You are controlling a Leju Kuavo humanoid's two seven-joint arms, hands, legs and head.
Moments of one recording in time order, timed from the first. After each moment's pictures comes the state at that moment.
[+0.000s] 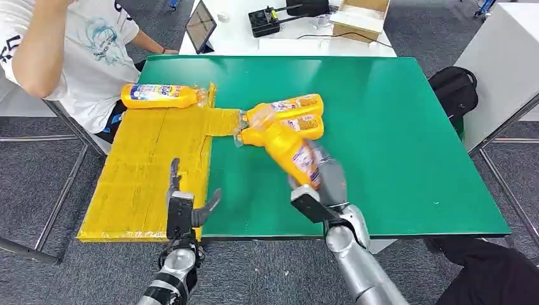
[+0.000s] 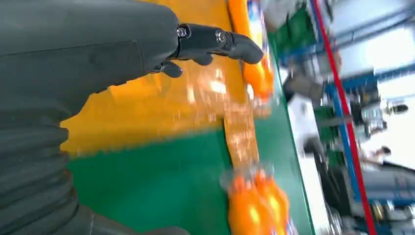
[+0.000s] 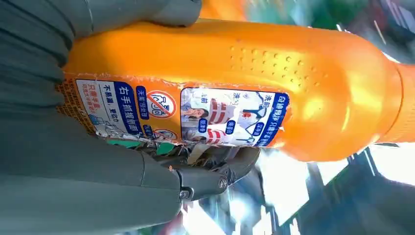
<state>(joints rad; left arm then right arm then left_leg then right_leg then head) -0.25 -0.29 -0.24 -0.91 -0.18 0.52 -0.70 -0.29 0.11 0.19 -1.11 0.46 -0.51 -0.51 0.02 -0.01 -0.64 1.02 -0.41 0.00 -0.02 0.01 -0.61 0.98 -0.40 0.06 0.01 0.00</state>
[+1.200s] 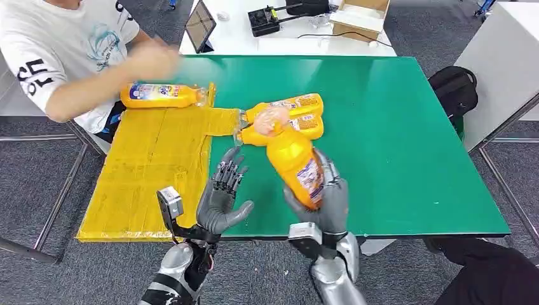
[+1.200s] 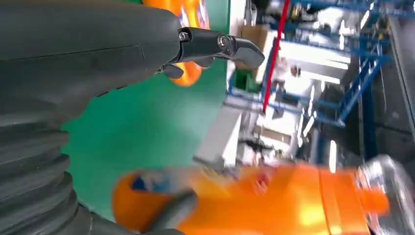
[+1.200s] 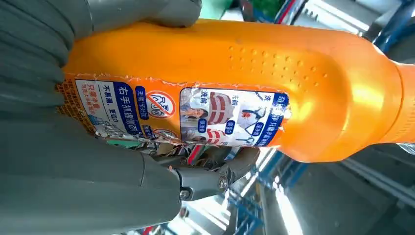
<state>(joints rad) -0.20 -0.32 -0.31 -1.13 0.08 -0.32 -0.63 -0.08 0.28 0.13 -1.33 0.54 -0.55 -0.66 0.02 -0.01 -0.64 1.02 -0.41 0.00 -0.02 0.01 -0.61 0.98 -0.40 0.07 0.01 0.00</state>
